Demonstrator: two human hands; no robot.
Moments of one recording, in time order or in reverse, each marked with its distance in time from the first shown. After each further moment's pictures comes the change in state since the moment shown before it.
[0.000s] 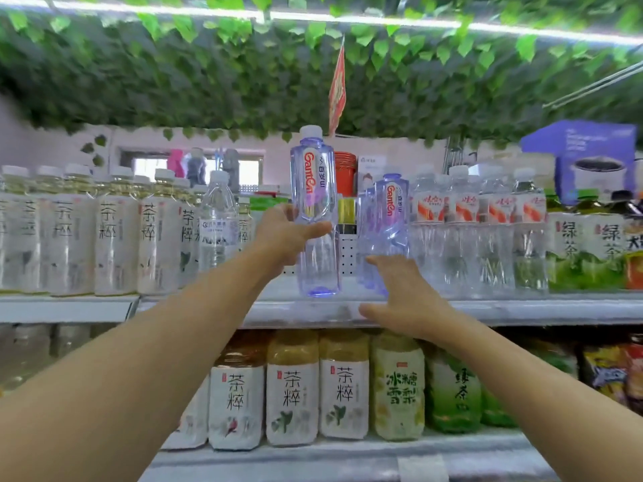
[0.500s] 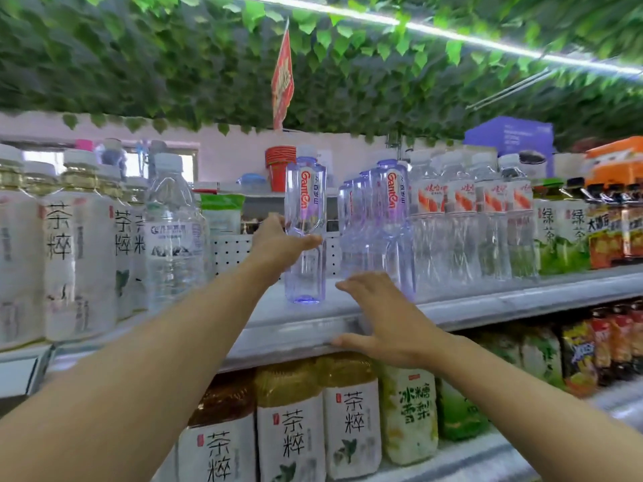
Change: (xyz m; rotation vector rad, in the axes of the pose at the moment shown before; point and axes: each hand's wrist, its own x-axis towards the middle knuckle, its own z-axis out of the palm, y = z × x) left_hand 0.106 -0.074 0.015 0.039 -0.100 0.059; right_hand 0.039 0.004 0.064 -0.218 -0.030 -0.008
